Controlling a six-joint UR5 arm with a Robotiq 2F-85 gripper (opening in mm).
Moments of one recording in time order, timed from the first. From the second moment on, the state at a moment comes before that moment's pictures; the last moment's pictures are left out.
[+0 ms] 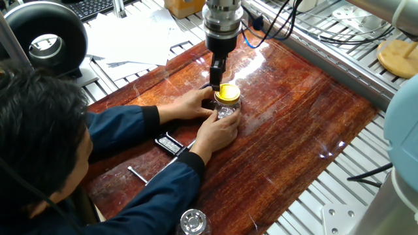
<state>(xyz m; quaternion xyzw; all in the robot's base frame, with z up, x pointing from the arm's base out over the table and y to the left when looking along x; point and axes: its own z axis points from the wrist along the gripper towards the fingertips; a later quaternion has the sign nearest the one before) 0.545 -0.008 0.112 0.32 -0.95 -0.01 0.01</state>
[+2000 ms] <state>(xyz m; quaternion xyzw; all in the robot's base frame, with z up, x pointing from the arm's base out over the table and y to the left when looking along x) 0.505 -0.004 0.098 0.73 -0.68 -0.03 -0.01</state>
